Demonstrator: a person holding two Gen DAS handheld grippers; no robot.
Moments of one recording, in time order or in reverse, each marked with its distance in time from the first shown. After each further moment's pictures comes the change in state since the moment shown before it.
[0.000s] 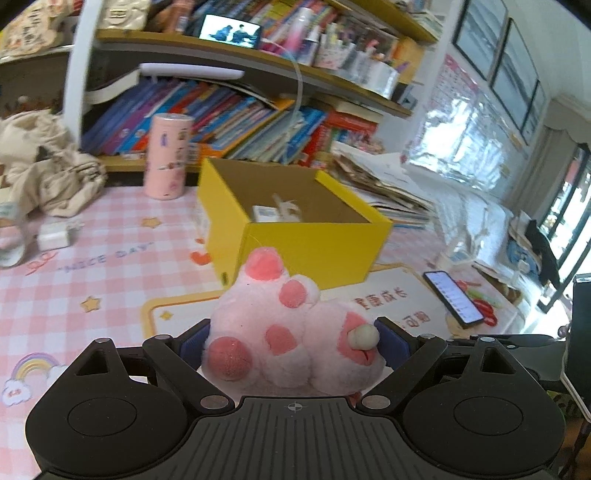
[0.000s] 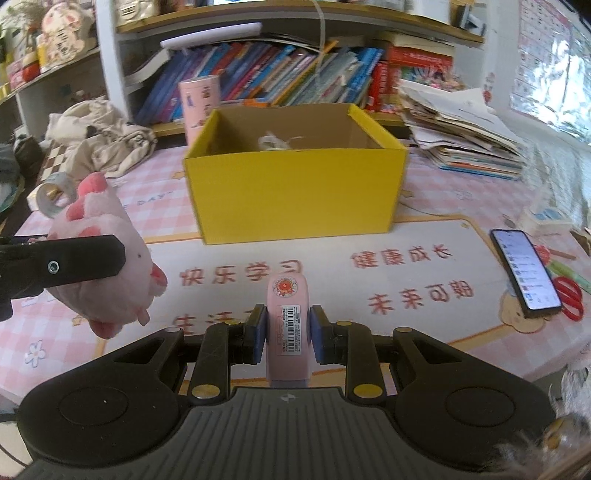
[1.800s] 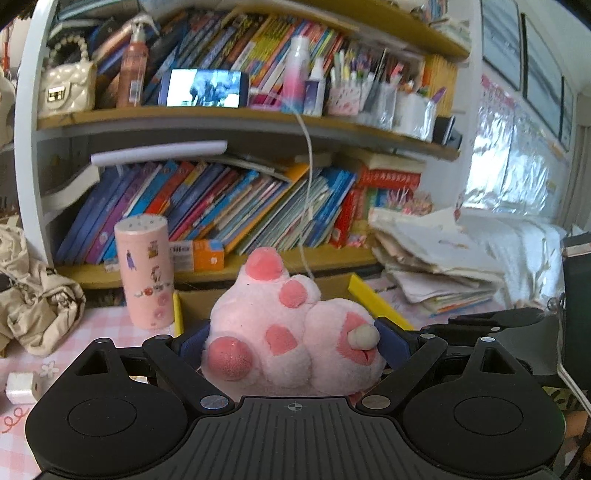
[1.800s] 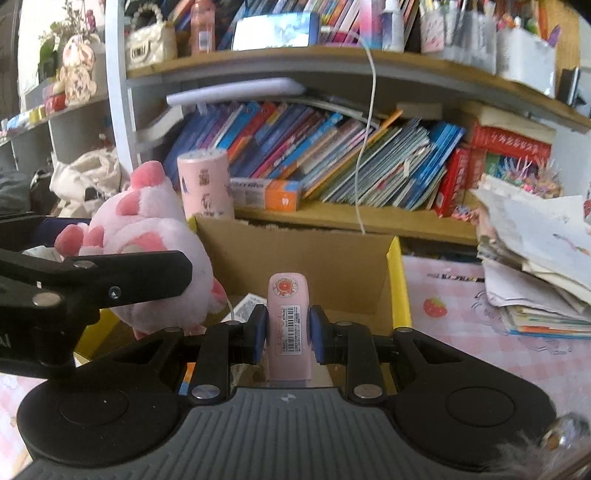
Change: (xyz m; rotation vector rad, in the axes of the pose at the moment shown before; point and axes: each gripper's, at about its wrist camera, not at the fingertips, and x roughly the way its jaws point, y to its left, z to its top) left arm 0.147 -0.029 0.131 0.086 -0.152 0.213; right arm 0.142 -0.077 0.178 -0.208 -0.151 0.260
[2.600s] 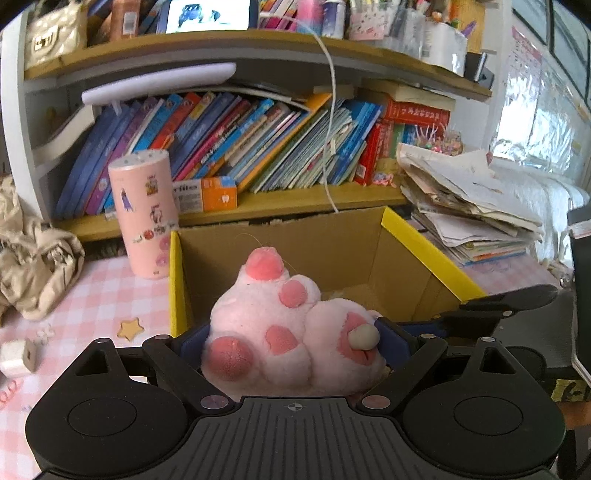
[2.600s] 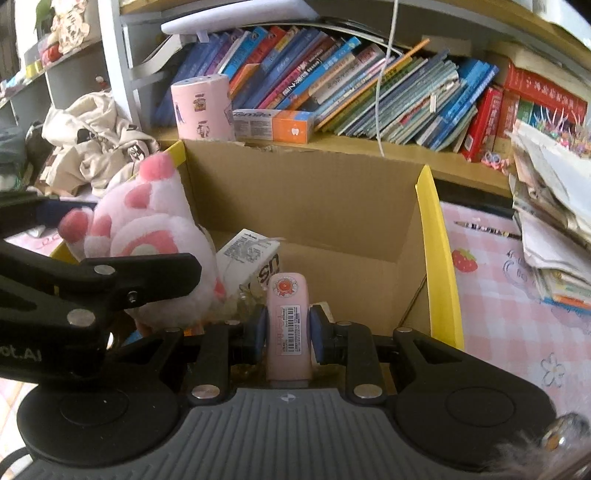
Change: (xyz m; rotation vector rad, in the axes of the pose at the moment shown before) left arm 0.051 0.010 -0.020 -0.011 0.176 0.057; right arm 0.053 -0.010 -0.020 -0.010 0.181 0.052
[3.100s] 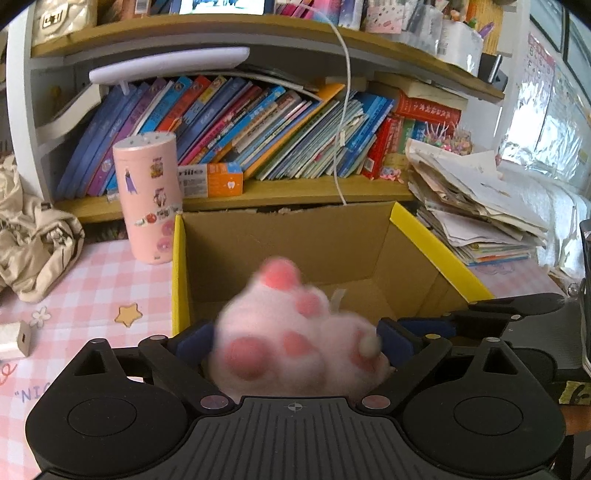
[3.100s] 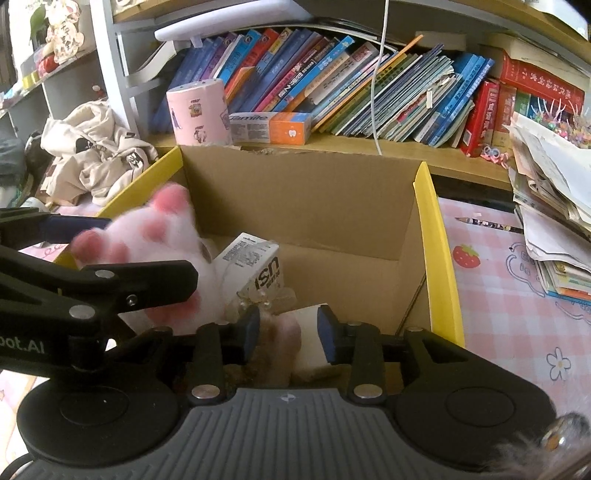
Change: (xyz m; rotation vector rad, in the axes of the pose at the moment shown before) left arm 0.002 0.004 0.001 -0.024 0.013 -0.013; right arm -0.002 -0.004 0.001 0.028 -0.013 0.009
